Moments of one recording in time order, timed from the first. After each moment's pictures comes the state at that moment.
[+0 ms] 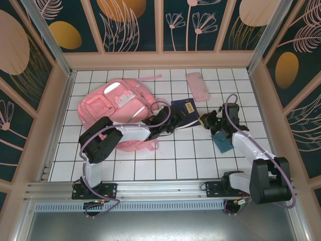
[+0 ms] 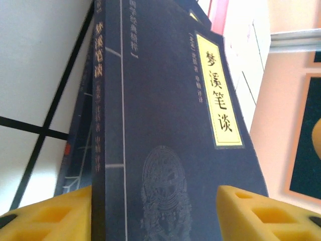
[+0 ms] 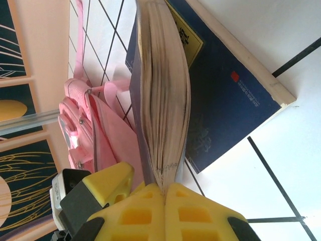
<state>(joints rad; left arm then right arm) -0.89 1.95 1.10 0.27 -0.04 -1.50 0.11 1.20 0.58 -0.11 -0.53 1.12</state>
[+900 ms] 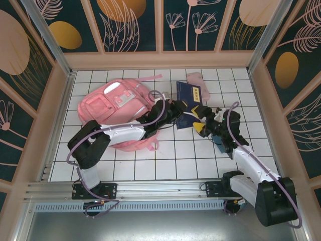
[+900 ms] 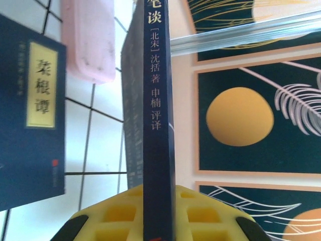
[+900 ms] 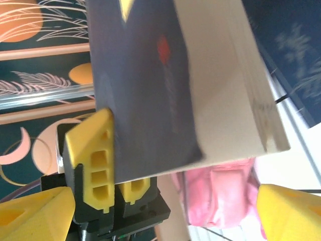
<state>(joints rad) -0.89 1.81 1.10 0.47 -0.04 -1.40 0.25 0.98 0.40 0.27 -0.60 1.44</state>
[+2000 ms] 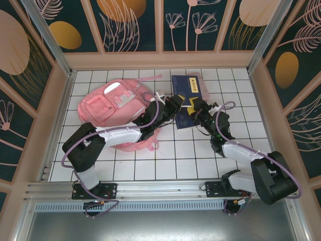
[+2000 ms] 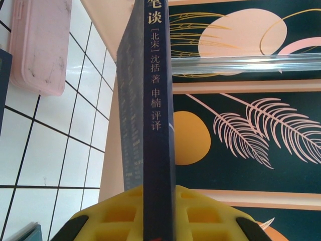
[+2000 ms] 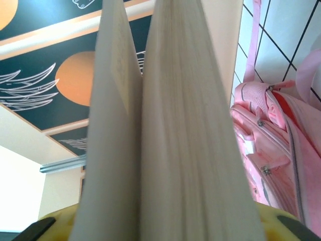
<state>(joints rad) -0.89 1.76 1.04 0.65 -0.11 -1.55 0.42 1.21 0.39 0.84 -0.16 1.81</state>
